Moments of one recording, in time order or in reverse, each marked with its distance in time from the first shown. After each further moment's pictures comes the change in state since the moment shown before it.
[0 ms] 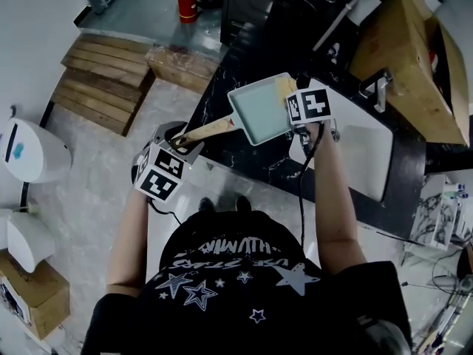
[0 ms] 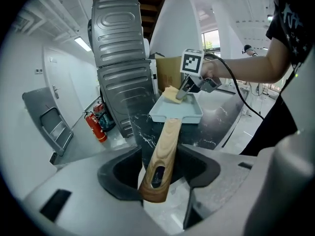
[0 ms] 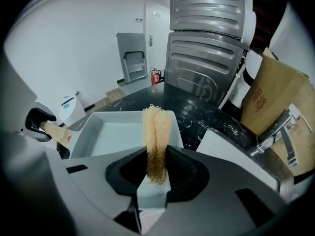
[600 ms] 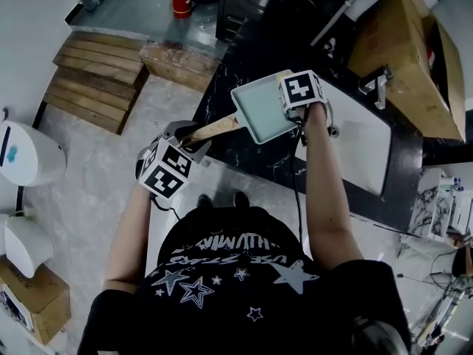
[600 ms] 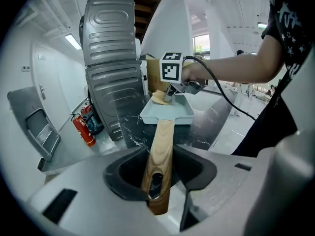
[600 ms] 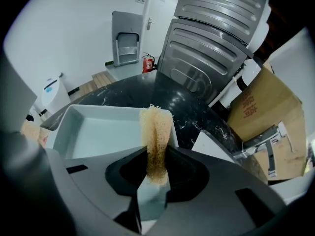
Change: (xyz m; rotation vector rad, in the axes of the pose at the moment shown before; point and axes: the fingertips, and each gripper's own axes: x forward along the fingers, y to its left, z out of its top) left arm 0.010 -0.011 0.003 0.048 -0.025 -0.137; right arm 0.021 -0.007 0.007 -0.062 0.152 -0.183
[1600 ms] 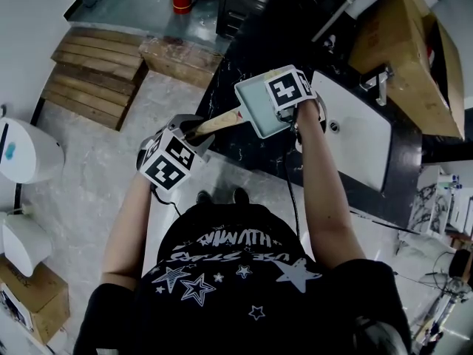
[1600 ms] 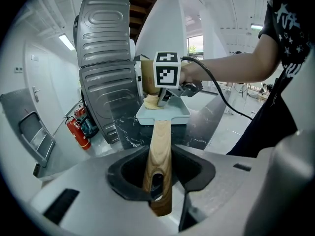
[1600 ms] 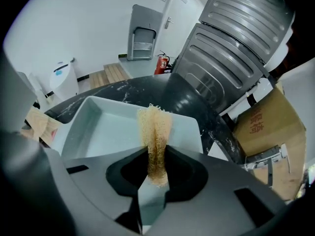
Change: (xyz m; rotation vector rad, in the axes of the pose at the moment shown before) left arm 0.002 -0.004 -0.001 0.040 -0.012 -0.063; right arm -0.004 0.037 0.006 -0.177 0.014 -0.023
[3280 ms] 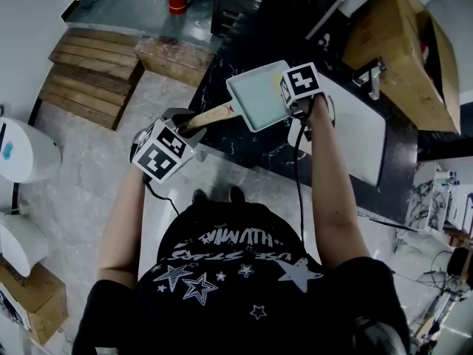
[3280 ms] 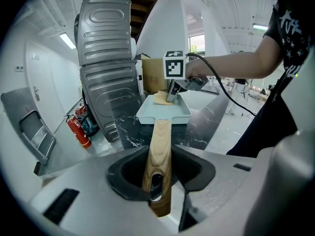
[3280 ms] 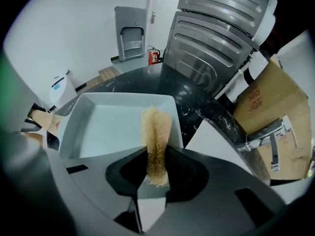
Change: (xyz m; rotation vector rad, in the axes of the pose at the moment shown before) left arm -0.003 0.002 0.001 -0.020 0.030 0.019; right arm -0.005 -0.028 -0.041 0.147 0.062 0.101
